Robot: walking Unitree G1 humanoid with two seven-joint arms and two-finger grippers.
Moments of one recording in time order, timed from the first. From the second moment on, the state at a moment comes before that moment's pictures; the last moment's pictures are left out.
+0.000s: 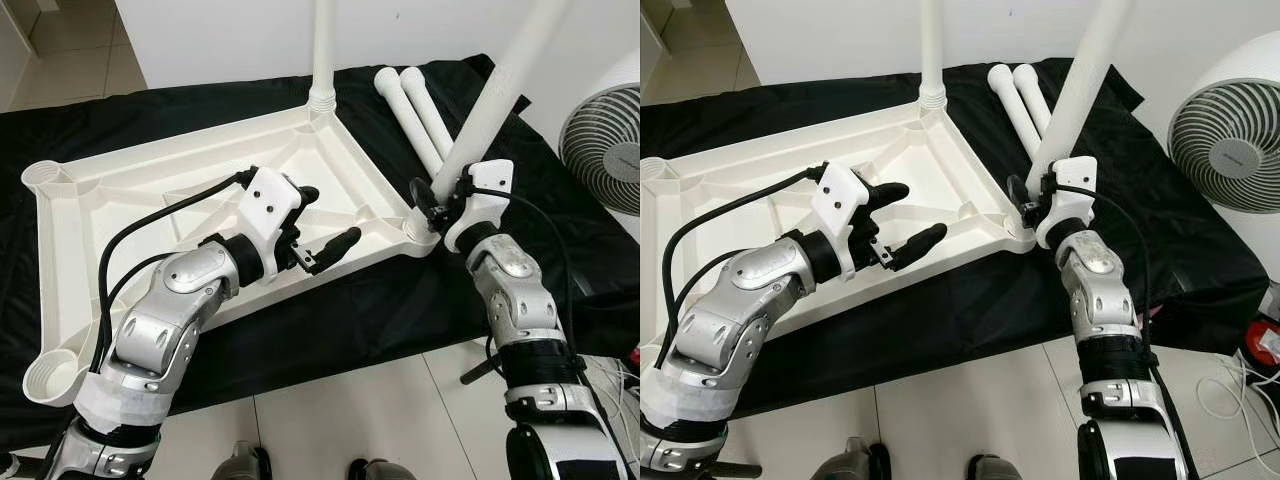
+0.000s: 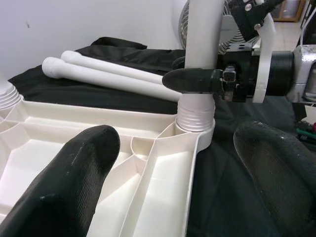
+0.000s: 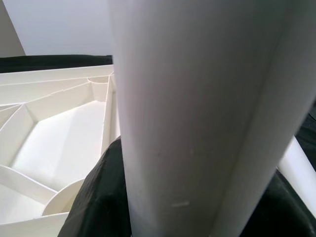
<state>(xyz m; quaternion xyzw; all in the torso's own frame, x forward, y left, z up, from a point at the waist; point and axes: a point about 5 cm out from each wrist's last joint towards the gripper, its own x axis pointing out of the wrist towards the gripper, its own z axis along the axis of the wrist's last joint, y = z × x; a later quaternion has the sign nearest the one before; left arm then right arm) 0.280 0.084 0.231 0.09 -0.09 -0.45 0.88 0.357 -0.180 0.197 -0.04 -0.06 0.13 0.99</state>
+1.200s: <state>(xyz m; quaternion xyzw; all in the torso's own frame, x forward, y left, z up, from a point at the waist) 0.279 0.080 0.230 0.09 -0.09 -0.45 0.88 0.359 -0.144 0.195 0.03 -0.07 -0.02 1.00</state>
